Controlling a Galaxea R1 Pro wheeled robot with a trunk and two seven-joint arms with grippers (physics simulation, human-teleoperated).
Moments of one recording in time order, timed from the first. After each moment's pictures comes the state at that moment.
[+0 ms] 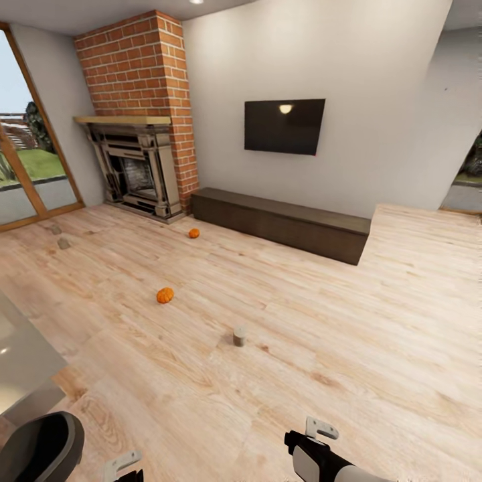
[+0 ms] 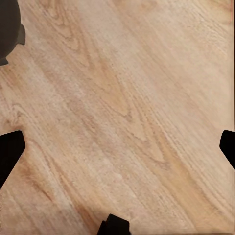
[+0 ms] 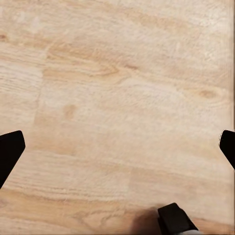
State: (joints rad) left arm -0.42 0.06 0.18 -0.12 0.15 -0.14 0.10; right arm -0.60 0.14 0.43 -0.09 -0.72 -0.02 -0.38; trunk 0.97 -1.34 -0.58
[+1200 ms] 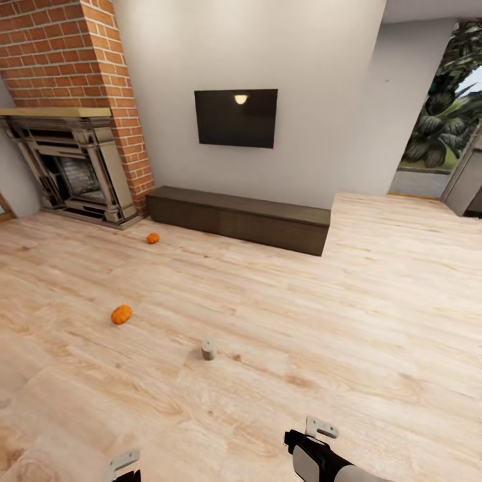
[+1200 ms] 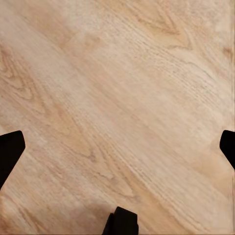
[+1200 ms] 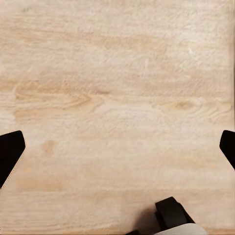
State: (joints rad) left arm -0.42 0.07 0.18 -0.12 0.14 -0.14 0.10; right arm -0.60 0.14 0.43 -0.09 -0.72 -0.03 -0.38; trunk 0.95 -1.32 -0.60
